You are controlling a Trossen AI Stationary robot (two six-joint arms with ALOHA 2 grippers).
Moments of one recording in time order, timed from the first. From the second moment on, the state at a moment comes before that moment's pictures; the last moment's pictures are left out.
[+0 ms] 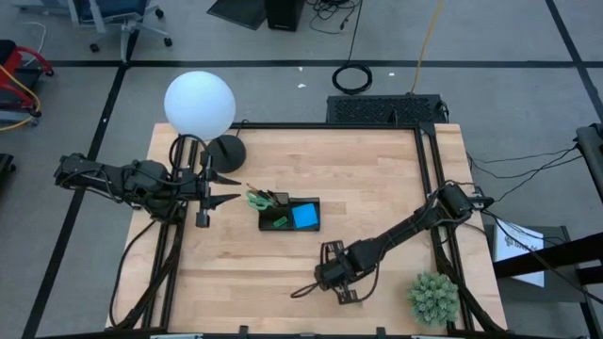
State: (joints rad) left arm -0.24 0.64 0.69 -0.05 -0.24 0.21; right arm 0.48 2.00 1.33 -0.62 -0.02 0.30
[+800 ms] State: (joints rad) left arm -0.24 0.64 0.69 -0.05 -0.24 0.21; right arm 0.32 1.99 1.34 -0.18 -0.01 -0.05
